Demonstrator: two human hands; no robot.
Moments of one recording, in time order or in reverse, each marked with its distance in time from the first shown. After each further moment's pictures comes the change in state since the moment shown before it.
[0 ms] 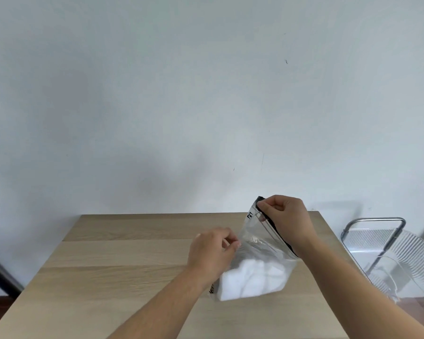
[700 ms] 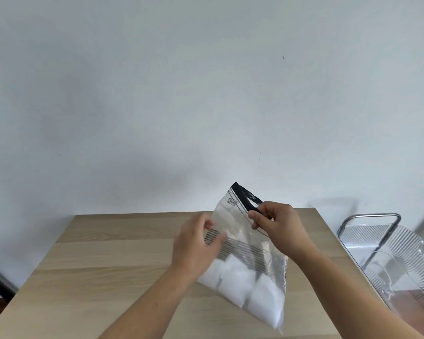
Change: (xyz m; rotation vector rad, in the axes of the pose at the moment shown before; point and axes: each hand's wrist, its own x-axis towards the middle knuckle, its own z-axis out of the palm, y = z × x) left_hand 0.005 -0.021 -0.012 -0.031 0.195 0.007; right_hand -0.004 0.014 0.006 -0.128 -0.077 -0.096
